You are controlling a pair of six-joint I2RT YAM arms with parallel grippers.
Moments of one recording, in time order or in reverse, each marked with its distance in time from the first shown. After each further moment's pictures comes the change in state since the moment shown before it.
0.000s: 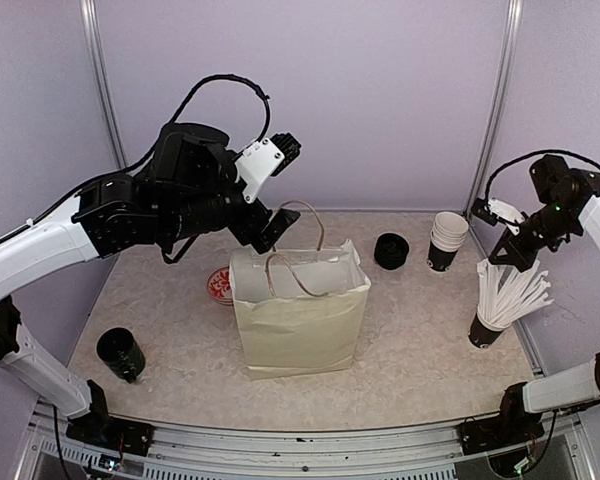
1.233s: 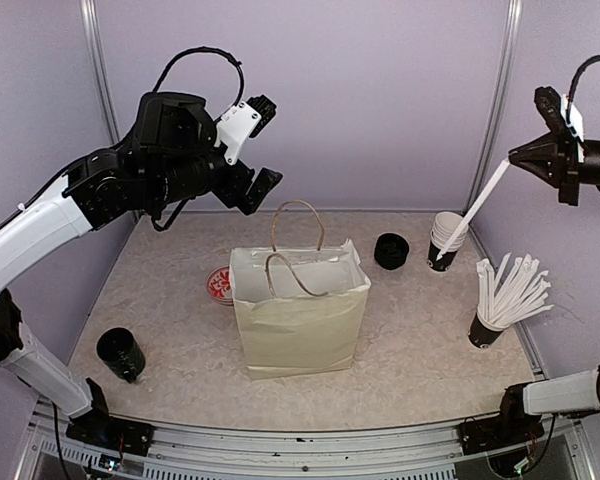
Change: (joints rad) left arm 0.124 0.025 0.129 -0.031 0.034 0.017; right arm 0.000 -0.083 0.626 -0.048 -0.440 -0.088
